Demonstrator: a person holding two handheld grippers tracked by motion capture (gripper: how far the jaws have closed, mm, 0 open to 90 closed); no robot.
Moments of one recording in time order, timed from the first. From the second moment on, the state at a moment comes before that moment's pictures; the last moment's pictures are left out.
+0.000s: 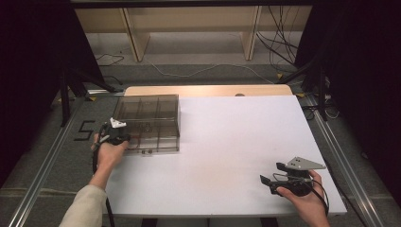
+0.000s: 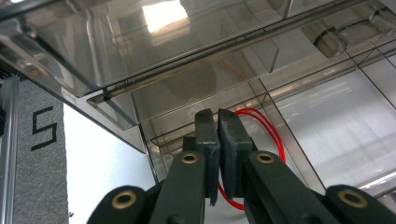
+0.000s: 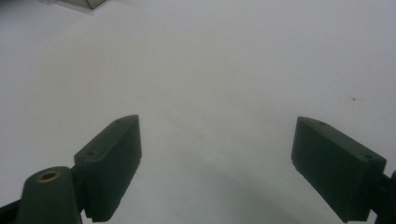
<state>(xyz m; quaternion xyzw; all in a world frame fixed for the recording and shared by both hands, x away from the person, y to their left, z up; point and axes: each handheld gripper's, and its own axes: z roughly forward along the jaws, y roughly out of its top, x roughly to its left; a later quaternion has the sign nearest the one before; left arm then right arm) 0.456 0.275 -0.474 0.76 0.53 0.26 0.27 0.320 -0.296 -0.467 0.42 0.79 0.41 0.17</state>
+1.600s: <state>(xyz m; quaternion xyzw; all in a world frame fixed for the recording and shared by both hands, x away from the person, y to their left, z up) 0.398 0.203 -0.436 0.78 0.40 0.21 0.44 0.319 -0.296 -0.467 0.42 0.79 0.42 0.16</state>
